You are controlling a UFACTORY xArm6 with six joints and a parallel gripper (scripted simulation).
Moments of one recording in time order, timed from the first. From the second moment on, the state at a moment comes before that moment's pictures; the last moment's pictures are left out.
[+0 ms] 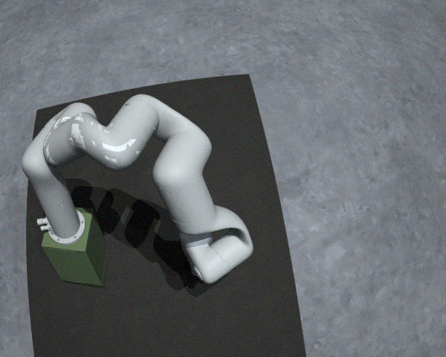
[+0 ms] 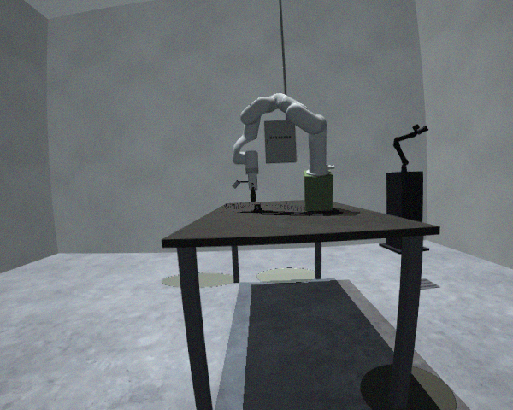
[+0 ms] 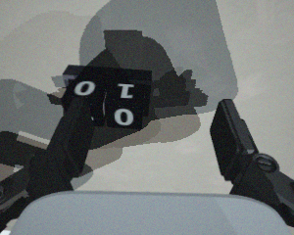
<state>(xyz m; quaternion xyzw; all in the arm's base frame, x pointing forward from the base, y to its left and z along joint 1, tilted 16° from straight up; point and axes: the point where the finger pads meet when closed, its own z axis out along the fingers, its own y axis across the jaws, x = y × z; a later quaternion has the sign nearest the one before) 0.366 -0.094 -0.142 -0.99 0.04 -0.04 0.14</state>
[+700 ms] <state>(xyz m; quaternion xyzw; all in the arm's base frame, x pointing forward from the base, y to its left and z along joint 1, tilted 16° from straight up) 0.338 -0.099 -0.145 -0.97 0.18 -0.01 0.14</state>
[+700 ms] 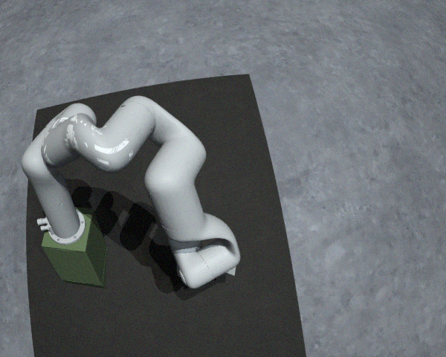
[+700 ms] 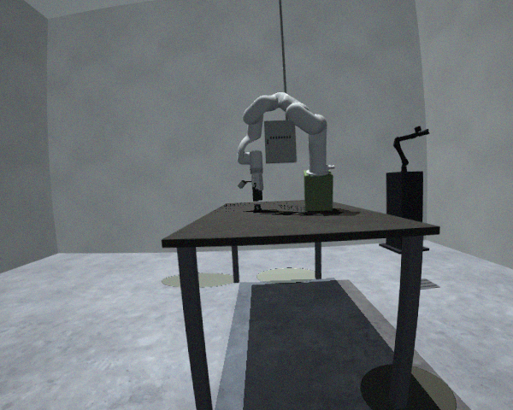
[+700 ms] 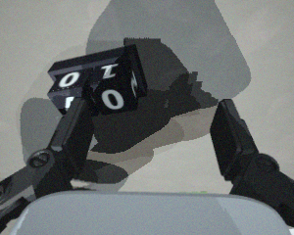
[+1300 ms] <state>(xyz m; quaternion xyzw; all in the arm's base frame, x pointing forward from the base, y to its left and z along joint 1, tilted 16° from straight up) 0.321 -0.102 -0.147 -0.94 0.32 0.01 0.14</state>
